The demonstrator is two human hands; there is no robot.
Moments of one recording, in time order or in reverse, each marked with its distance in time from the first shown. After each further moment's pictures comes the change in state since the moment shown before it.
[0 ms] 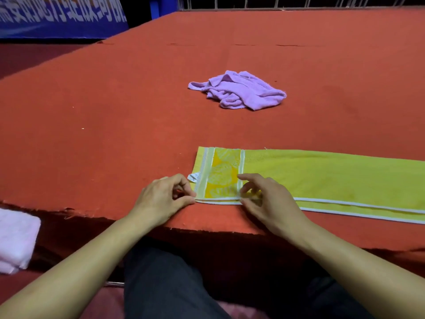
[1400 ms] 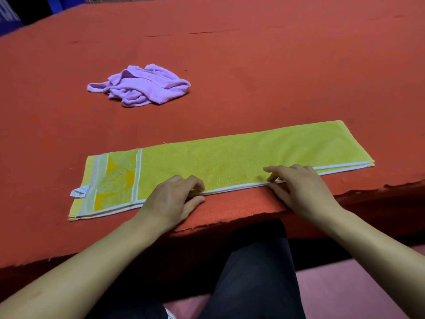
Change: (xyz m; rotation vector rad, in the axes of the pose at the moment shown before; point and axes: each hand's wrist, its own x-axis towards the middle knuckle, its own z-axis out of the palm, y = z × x) left_hand 0.026 0.178 0.137 0.085 0.002 0.649; right_hand -0.145 0.154 -0.165 -0.483 0.175 0.152
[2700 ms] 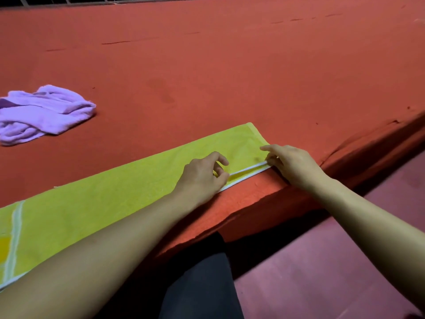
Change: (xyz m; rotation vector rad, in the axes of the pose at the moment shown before) left_hand 0.177 0.163 0.101 -0.384 -0.240 -0.078; right_hand -0.037 0.183 -0.069 -0.072 -0.001 0.311
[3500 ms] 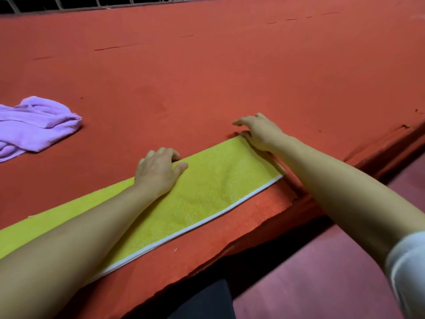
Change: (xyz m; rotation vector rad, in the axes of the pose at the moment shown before) left_hand 0.072 -0.084 -0.033 0.444 0.093 -0.161; right_hand 0.156 0.025 0.025 -0.085 -0.155 0.020
